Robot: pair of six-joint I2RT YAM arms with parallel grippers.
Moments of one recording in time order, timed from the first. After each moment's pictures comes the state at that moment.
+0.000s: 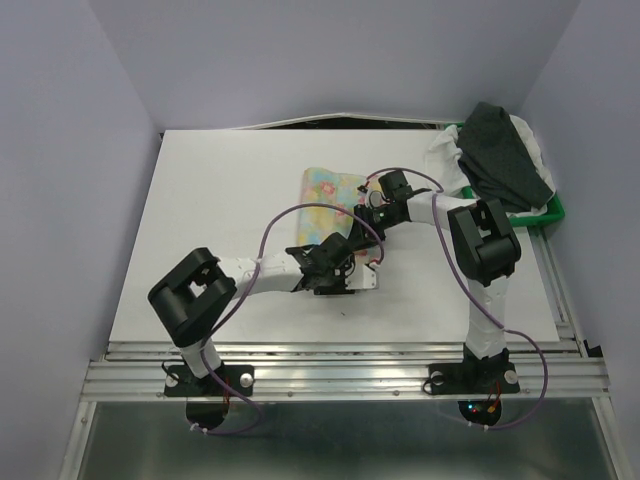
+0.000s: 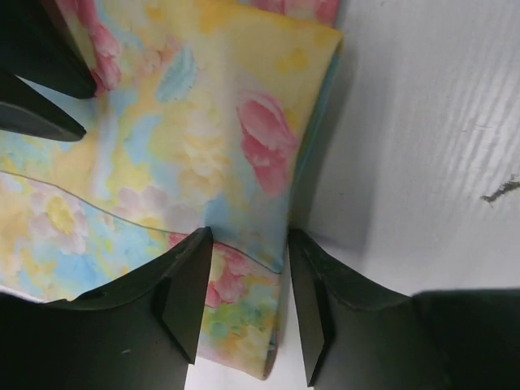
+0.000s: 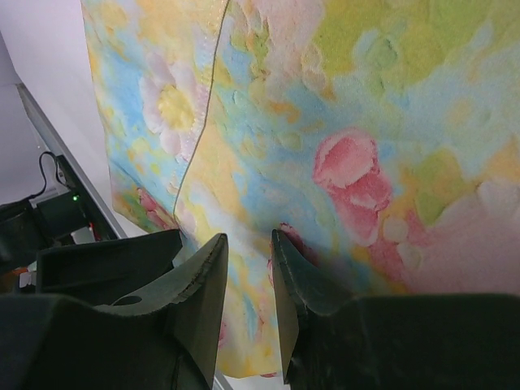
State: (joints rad) left arm -0.94 1.68 0.93 -0.28 -0.02 0.71; right arm 0.37 2.10 1.35 -0.37 -0.72 0.31
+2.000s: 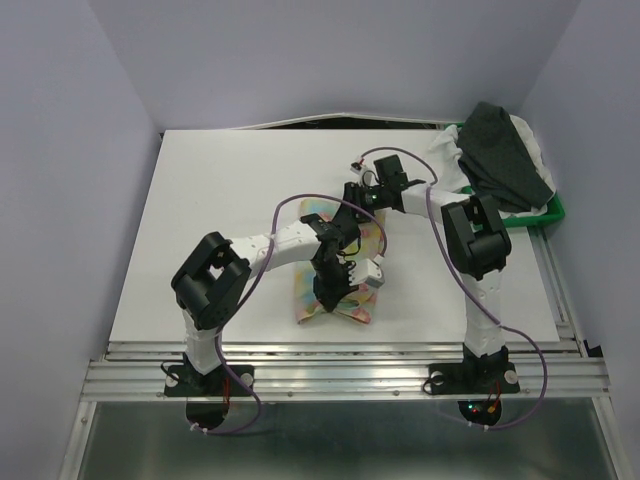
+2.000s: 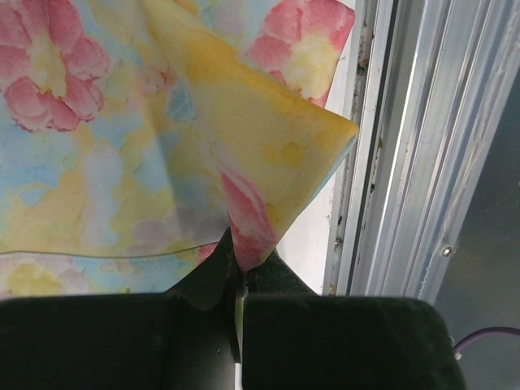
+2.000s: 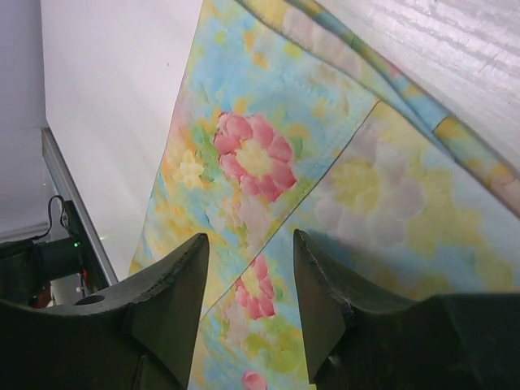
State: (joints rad) left arm -0.88 1.84 1.30 -0.95 0.51 0.64; right arm 0.37 2.16 1.50 -0.19 -0.79 0.35
